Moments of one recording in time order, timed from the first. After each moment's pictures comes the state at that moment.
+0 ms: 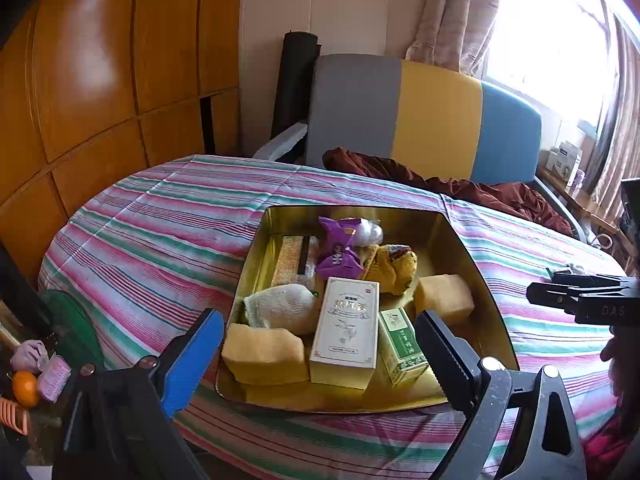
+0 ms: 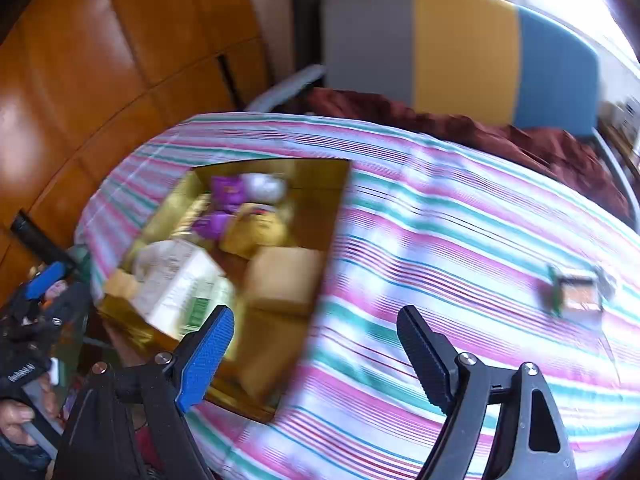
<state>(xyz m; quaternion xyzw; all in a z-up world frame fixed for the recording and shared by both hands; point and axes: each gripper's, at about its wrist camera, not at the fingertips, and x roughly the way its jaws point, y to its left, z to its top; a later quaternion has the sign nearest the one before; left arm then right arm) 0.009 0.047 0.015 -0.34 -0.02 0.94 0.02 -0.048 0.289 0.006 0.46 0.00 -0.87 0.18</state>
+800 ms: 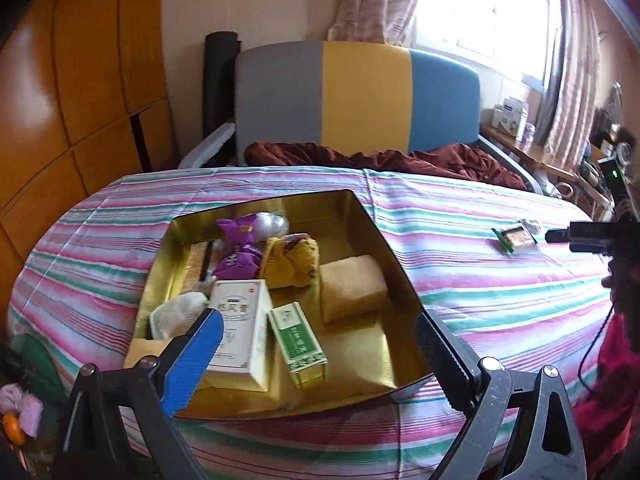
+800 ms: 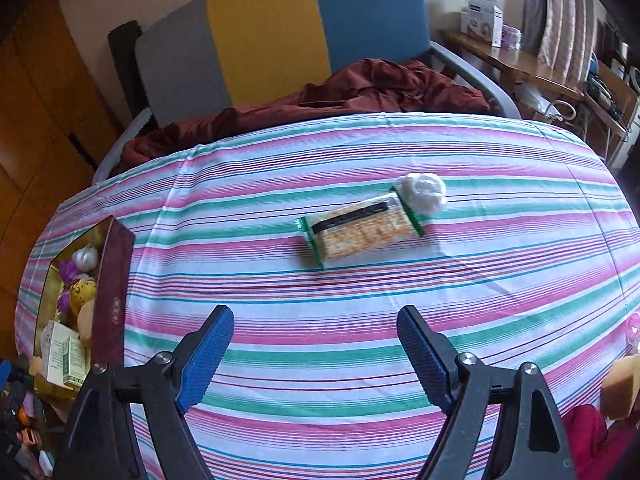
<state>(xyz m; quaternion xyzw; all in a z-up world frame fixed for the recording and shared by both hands) 0.004 0.138 0.013 -0.35 0.04 0.93 0.12 -0.053 0.502 -0.010 0.48 -0.12 -0.87 -0.05</state>
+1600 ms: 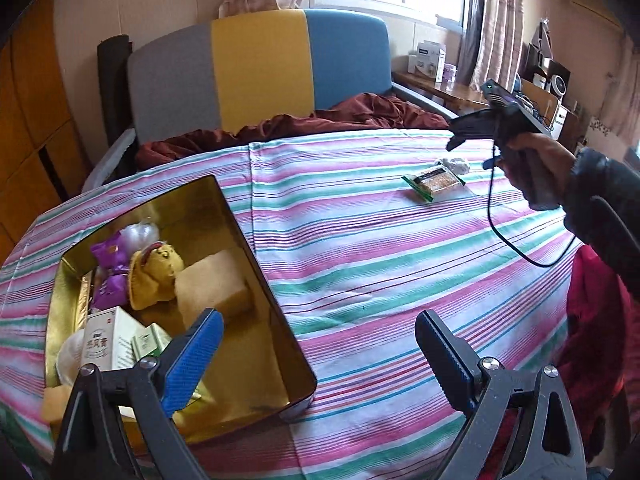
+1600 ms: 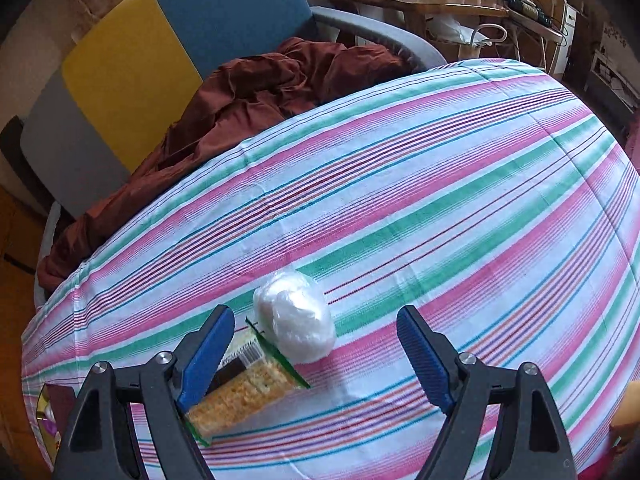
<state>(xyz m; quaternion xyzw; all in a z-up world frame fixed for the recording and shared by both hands) -0.007 0.244 -0.011 -0.39 0.11 0.88 0.25 -0.168 0.635 -0.061 0.50 -0.25 -0.81 -0.17</state>
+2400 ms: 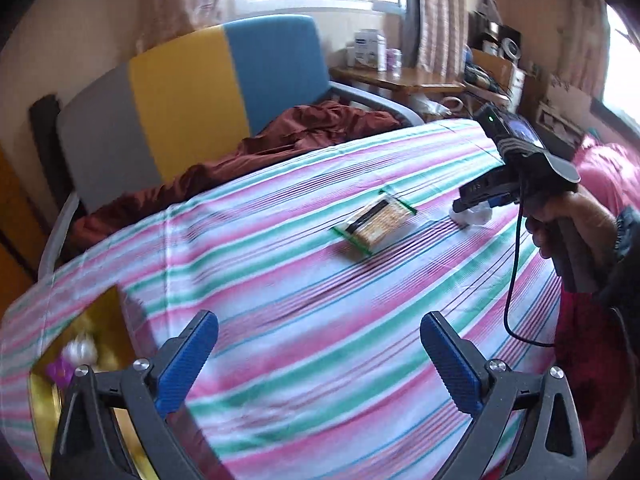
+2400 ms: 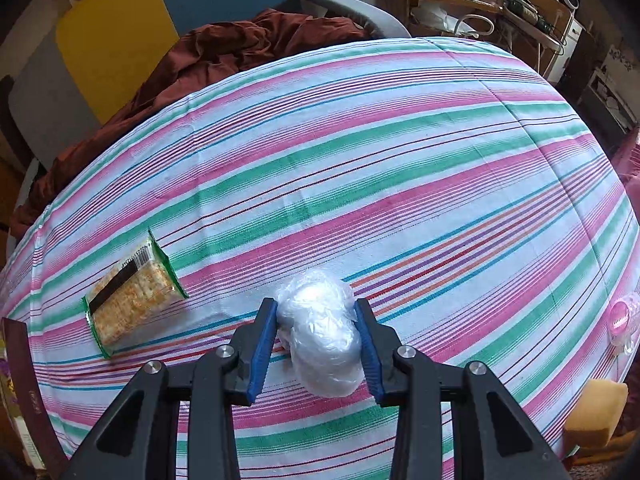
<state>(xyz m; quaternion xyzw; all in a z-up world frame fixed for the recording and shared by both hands) -0.051 0.379 0.008 -0.36 0.19 0.85 0.33 -0.096 0.668 -0.076 0.54 -0.19 -0.80 -0.18</state>
